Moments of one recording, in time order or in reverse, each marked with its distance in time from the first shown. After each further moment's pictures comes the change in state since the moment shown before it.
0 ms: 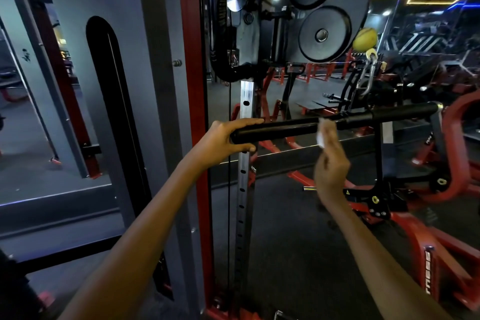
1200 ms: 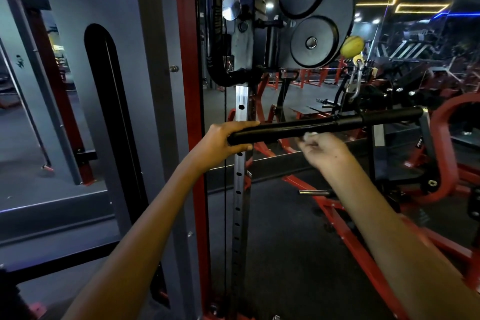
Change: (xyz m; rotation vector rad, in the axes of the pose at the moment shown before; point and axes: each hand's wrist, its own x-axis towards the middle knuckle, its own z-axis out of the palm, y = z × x) left_hand -0.004 0.012 -0.001 0.021 0.028 0.042; right_hand 0.076 -0.070 -0.026 1.091 0.027 1.467
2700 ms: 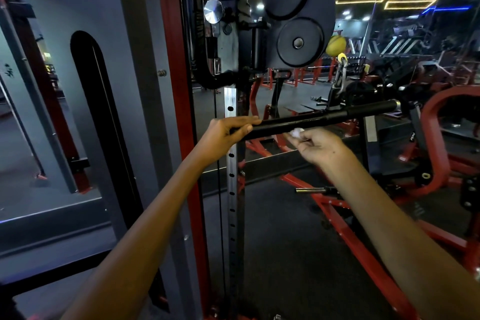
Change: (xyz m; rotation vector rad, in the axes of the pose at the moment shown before) left_hand 0.028 0.016 0.017 -0.034 0.078 0.067; right_hand 0.014 -0.012 -0.011 0.048 -0.049 0.050
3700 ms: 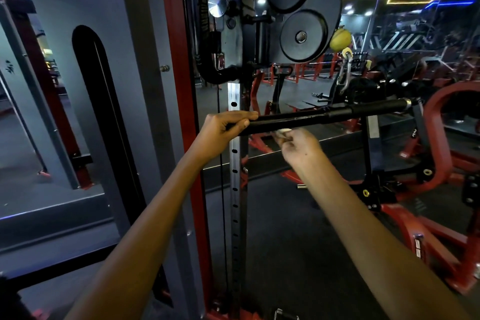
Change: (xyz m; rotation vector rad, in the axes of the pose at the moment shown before) left_hand -0.009 -0.005 -0.009 -0.043 0.092 0.047; right_hand 0.003 0.051 0.030 0.048 0.006 -0.032
